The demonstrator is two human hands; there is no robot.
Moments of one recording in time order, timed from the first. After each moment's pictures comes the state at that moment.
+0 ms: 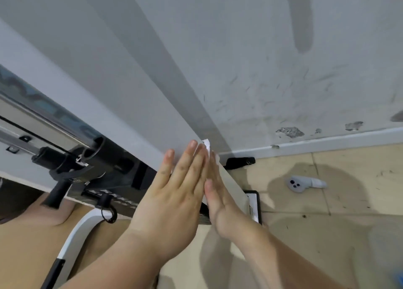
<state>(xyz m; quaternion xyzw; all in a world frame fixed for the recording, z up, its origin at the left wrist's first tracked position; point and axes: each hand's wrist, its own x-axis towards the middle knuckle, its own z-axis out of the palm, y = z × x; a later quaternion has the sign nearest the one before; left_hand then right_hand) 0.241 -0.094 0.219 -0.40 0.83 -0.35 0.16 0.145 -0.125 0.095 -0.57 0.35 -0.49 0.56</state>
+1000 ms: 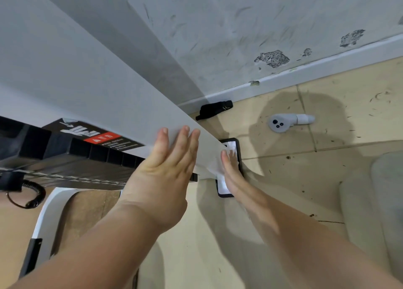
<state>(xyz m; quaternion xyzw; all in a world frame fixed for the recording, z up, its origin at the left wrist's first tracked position) 0.230 -0.109 0.097 -0.31 0.77 -0.28 0.49 0.146 -0.140 -0.135 -0.25 0.52 -0.40 0.71</state>
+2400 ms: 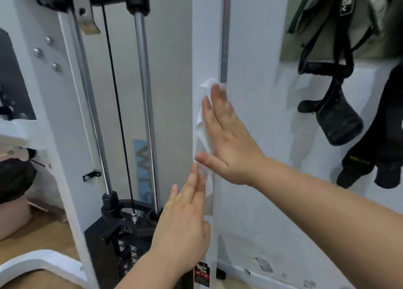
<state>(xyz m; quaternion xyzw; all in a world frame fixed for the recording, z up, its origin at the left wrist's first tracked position) 0.249 -0.052 0.423 -0.63 0.74 -0.07 -0.25 0.114 -0.165 0.526 -0.88 0.21 -0.37 -0.20</state>
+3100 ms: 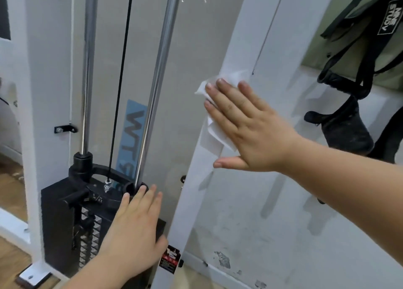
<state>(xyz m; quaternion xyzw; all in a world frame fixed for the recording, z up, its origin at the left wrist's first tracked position) 0.305 -0.073 0.303 -0.71 0.69 -0.04 -0.12 0.091 -0.175 0.544 -0.82 0.12 -0.11 -0.54</state>
